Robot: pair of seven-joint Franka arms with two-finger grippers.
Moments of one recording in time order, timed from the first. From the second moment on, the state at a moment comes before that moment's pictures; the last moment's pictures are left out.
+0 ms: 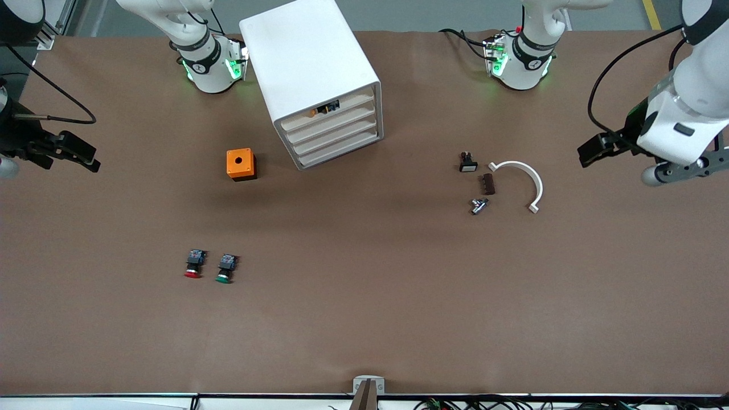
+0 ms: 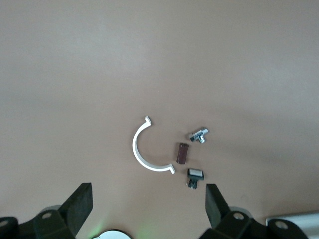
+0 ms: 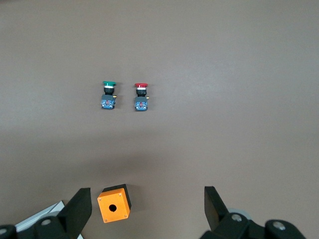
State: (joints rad) left arm -0.10 0.05 -0.07 -1.50 0.02 1.48 -0.35; right arm -0.01 -0.04 -0.02 -1.69 0.01 1.69 0.06
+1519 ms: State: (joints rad) left arm -0.10 -0.17 -0.02 -1.72 0.01 1.54 -0.12; right arm -0.01 -0.04 -0.02 -1.69 0.01 1.69 0.06
